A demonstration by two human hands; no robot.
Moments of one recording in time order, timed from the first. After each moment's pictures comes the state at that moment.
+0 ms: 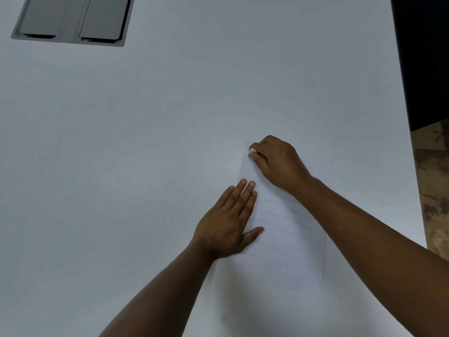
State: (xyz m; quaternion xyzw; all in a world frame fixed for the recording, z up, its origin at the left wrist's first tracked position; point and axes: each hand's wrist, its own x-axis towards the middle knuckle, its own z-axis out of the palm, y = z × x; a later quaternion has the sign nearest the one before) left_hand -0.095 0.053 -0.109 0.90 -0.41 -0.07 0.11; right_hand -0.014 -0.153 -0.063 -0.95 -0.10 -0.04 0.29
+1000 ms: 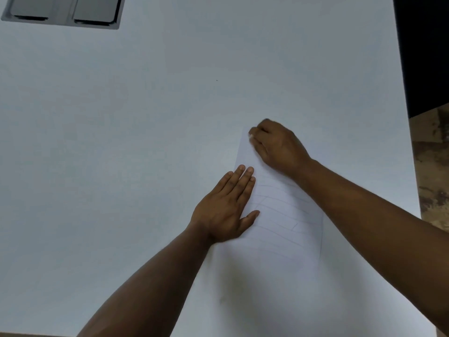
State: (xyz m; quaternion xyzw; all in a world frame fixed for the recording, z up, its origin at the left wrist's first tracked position) left_hand -0.097 0.054 -0.107 0.90 -0.41 -0.08 0.12; right_hand -0.017 -0.157 -0.066 -0.96 -0.17 -0.07 0.19
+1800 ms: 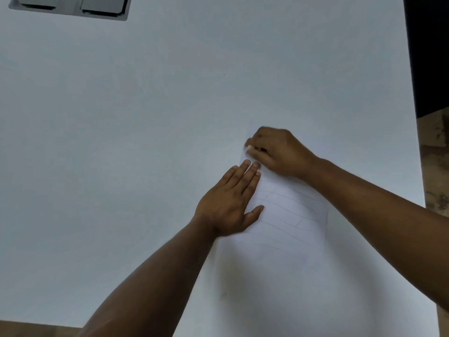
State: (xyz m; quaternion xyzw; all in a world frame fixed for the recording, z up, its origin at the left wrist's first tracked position) left_hand -0.099 0.053 -0.108 0.90 -0.40 -0.06 0.15; right_hand -0.028 -0.150 -0.050 -0.93 -0.25 0.02 0.28
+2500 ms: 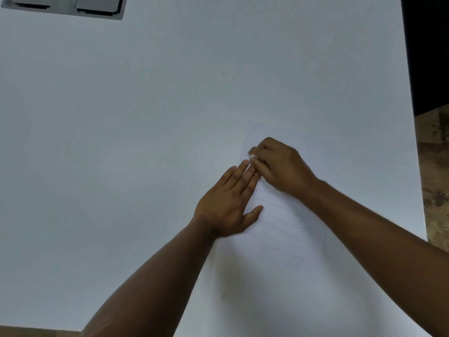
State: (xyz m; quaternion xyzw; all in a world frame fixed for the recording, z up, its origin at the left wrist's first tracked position) left_hand -0.098 0.053 -0.108 0.90 -0.40 -0.06 0.15; right_hand -0.063 -0.145 -0.063 -0.95 -0.18 -0.04 0.26
